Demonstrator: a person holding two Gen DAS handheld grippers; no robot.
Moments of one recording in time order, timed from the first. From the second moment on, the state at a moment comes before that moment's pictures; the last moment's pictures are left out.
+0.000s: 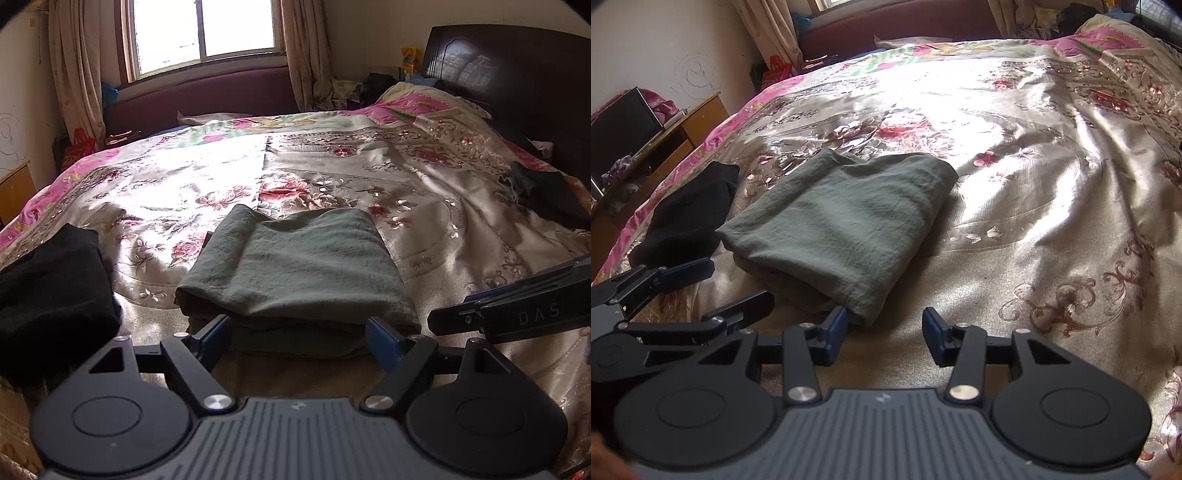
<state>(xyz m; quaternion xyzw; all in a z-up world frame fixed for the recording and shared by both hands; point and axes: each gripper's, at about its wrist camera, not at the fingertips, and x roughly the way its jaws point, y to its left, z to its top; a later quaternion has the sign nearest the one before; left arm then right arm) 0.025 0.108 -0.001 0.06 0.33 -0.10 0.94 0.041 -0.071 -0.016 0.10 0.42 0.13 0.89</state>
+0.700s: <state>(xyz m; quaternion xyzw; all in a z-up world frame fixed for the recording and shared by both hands) 0.176 0.197 -0.042 0.00 0.40 -0.14 0.91 0.163 -0.100 -0.076 0.28 0.46 0.18 0.83</state>
